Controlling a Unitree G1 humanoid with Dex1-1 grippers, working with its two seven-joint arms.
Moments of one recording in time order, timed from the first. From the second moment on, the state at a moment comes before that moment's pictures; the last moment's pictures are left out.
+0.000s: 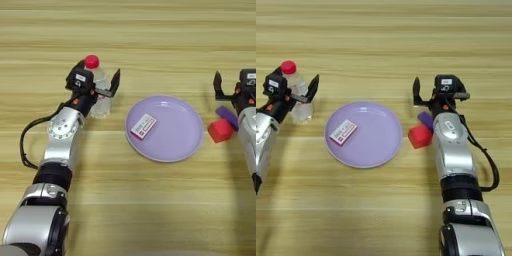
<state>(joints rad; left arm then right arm) -0.48 0.14 0.08 0.64 -0.11 -0.43 -0.35 -0.41 -0.18 -0.16 0.39 0.04 -0.03 0.01</state>
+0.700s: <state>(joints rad) -0.36 0.21 0.08 0.01 -0.15 -0.20 -0.32 -0.41 -0.18 -0.15 0.39 0.03 -0.03 0.00</state>
